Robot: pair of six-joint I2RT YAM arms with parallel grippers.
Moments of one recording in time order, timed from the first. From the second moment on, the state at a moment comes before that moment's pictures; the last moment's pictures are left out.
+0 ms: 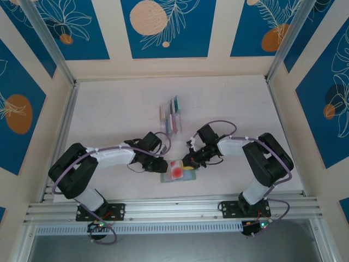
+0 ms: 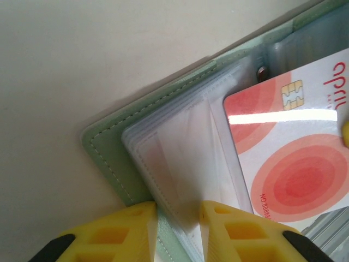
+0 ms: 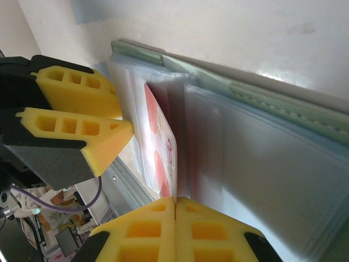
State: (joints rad) left arm -0.77 1.57 0.76 -0.40 0.39 -0.56; right arm 0.54 1.65 0.71 -0.30 -0.88 0.60
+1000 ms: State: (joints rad) left arm -0.72 1.52 0.72 -0.37 0.47 -0.61; right arm 0.60 1.72 0.76 -0.23 -0.85 0.63
